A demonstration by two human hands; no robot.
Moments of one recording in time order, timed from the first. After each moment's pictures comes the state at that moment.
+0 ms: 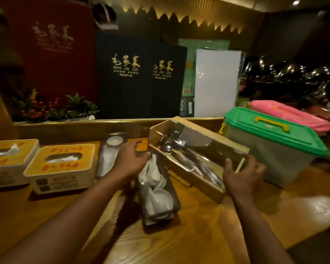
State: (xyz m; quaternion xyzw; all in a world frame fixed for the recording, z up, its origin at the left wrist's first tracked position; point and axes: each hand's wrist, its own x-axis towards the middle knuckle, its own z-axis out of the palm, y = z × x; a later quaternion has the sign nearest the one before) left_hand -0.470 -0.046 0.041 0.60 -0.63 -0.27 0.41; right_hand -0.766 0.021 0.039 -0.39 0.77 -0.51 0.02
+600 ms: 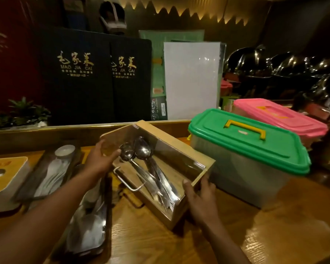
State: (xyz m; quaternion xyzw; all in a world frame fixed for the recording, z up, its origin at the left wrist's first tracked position) left_hand -0.572 -0.146 0.009 0.65 -0.47 -0.37 0.47; right_hand -0.873 -0.024 -0.009 -0.48 0.68 -0.44 0.34
